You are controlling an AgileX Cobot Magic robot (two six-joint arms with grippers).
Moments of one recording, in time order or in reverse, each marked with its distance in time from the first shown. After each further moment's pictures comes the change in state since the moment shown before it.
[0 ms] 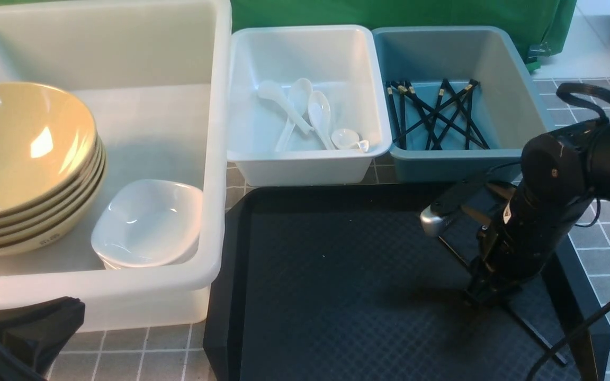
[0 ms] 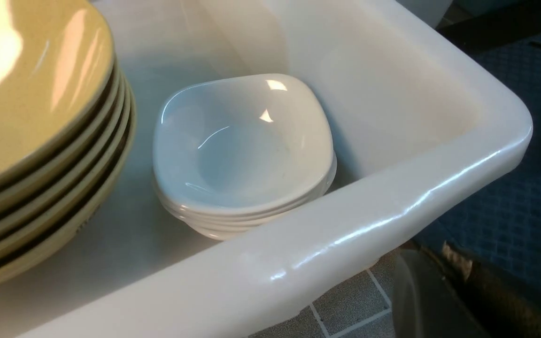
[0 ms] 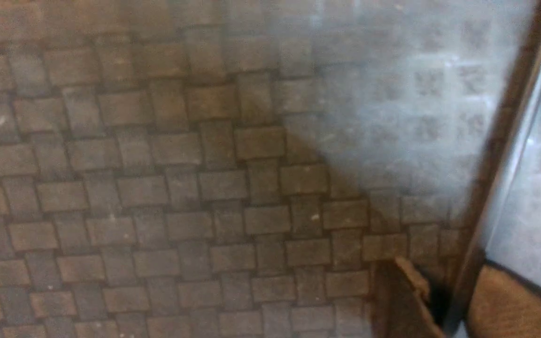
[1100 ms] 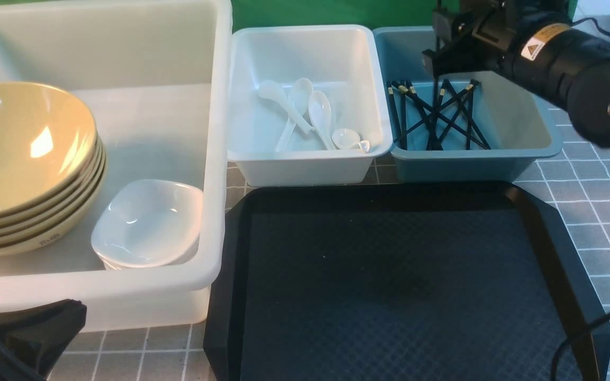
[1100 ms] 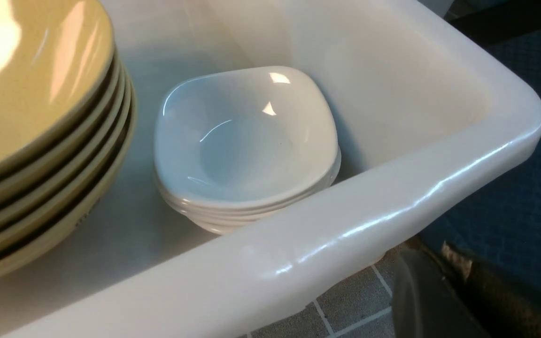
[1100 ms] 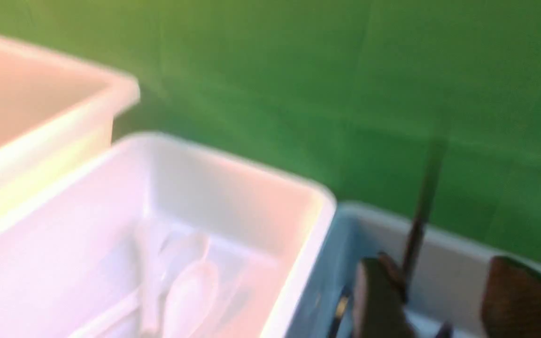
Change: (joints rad) right arm -0.042 -0.161 -0.134 0.055 -0.956 0.143; left arm 0.000 0.000 0.020 0.006 -0.023 -0.001
